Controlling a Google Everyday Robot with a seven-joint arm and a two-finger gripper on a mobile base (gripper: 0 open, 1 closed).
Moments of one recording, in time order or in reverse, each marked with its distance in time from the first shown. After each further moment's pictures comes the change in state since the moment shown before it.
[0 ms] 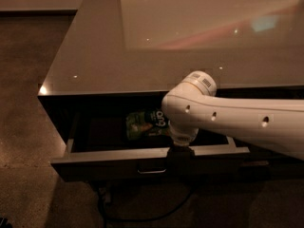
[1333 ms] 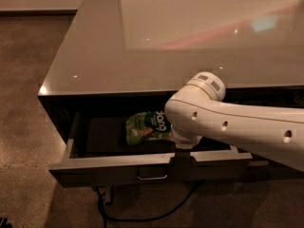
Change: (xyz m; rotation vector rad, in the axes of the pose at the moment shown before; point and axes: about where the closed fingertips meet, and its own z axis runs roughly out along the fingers) arm 0.007 0.014 -0.031 0.052 -0.013 -0.010
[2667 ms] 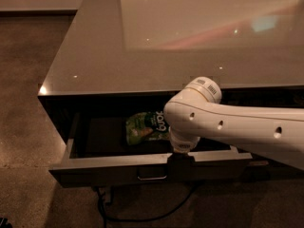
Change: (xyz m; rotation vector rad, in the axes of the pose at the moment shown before) arm -0.012 0.011 0.020 -0.058 -0.025 -0.030
